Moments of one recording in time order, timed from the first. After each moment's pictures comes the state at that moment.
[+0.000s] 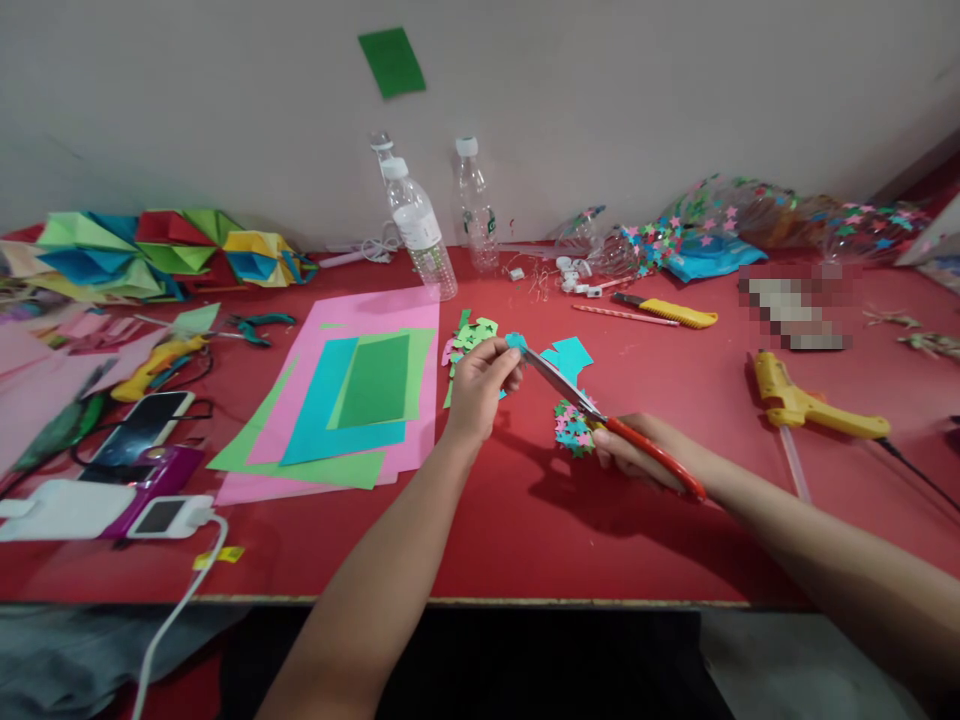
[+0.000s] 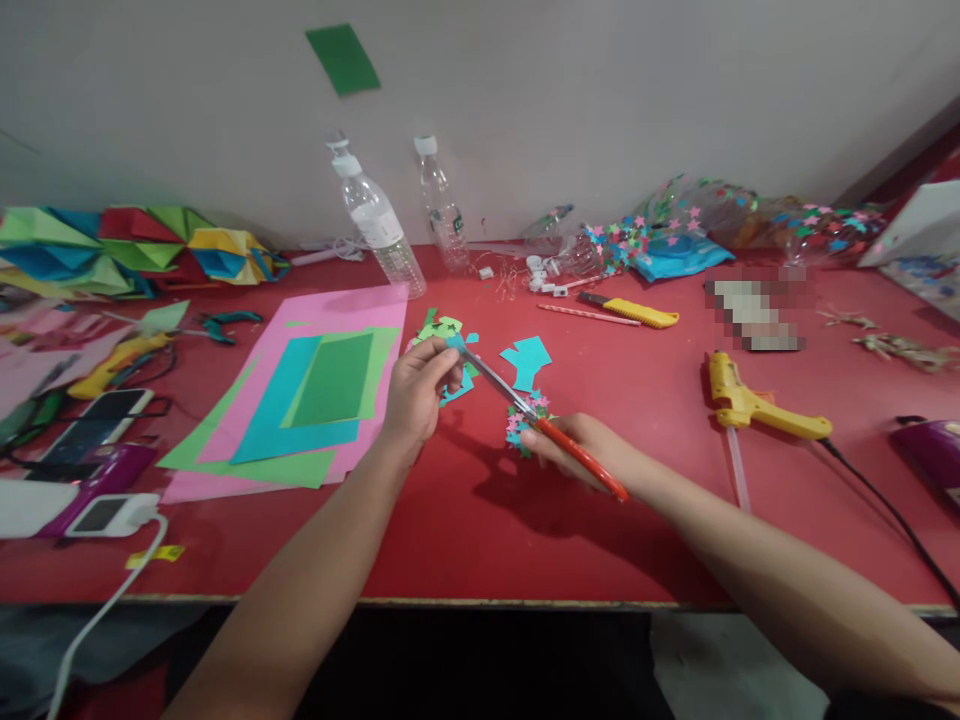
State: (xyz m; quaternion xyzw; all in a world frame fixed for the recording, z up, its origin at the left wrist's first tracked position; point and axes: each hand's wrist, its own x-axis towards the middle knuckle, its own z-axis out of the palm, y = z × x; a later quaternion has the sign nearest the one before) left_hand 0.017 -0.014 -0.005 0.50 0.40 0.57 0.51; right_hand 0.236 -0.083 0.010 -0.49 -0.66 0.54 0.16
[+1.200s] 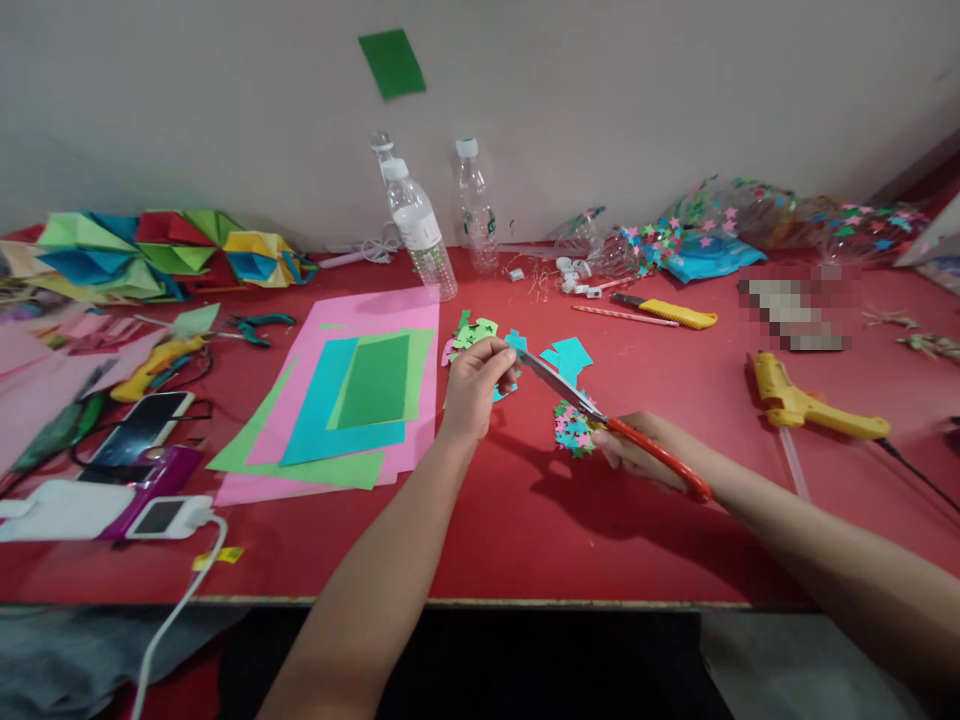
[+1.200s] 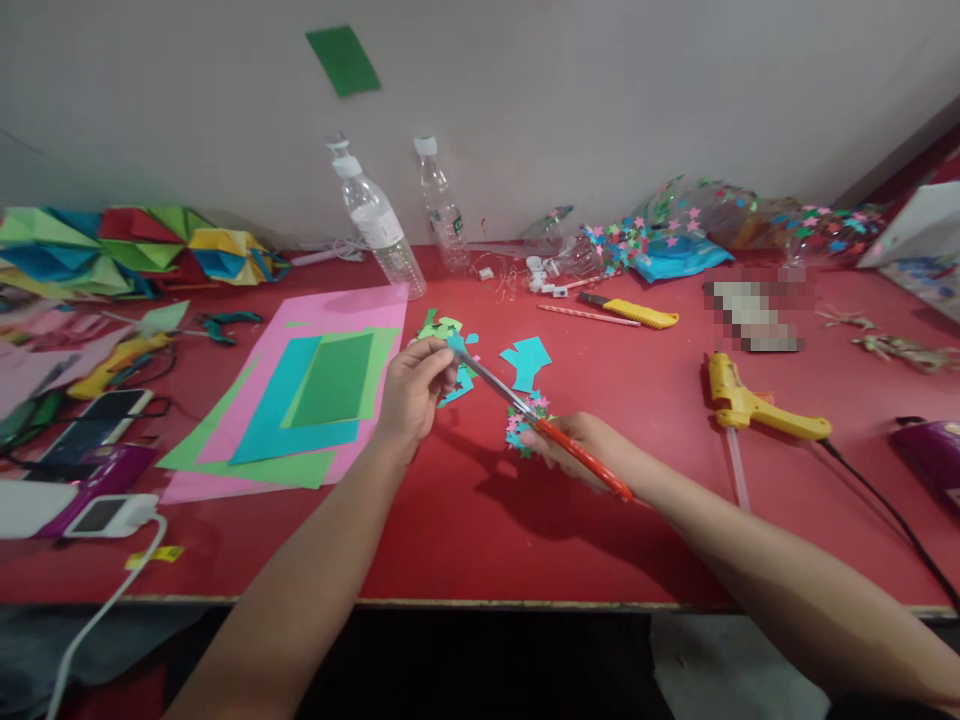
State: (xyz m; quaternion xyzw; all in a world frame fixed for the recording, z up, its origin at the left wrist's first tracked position) left_hand 0.013 -0.011 -0.004 0.48 0.39 0.58 0.53; right_hand 0.232 -0.081 0.014 -0.57 -0.60 0.55 0.13
